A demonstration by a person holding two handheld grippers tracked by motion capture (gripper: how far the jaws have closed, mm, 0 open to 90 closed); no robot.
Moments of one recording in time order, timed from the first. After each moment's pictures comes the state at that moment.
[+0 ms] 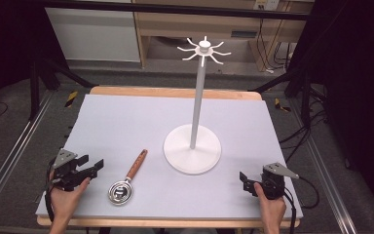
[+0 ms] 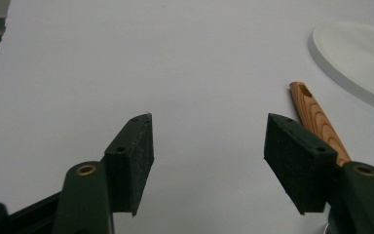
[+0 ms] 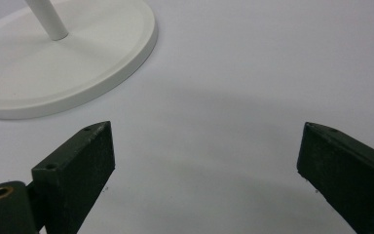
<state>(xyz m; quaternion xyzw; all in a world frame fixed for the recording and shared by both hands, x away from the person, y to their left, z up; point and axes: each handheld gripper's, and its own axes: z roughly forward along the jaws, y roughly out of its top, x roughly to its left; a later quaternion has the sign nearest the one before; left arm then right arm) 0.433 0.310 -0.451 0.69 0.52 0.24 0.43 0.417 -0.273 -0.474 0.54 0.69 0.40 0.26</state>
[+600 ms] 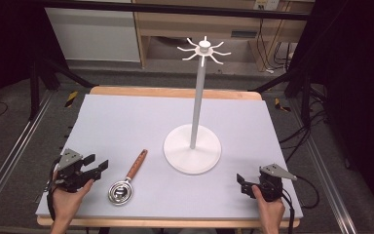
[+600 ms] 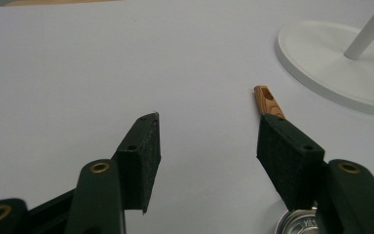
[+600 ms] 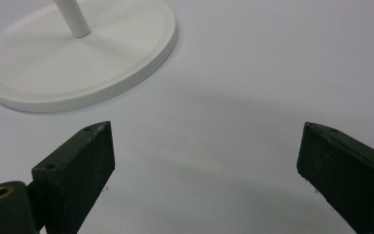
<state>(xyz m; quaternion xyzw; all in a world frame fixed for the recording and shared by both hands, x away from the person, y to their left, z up) 0.425 0.290 -0.435 0.72 0.49 0.24 0.43 0.413 -0.266 -0.473 0.52 0.70 0.41 0.25</state>
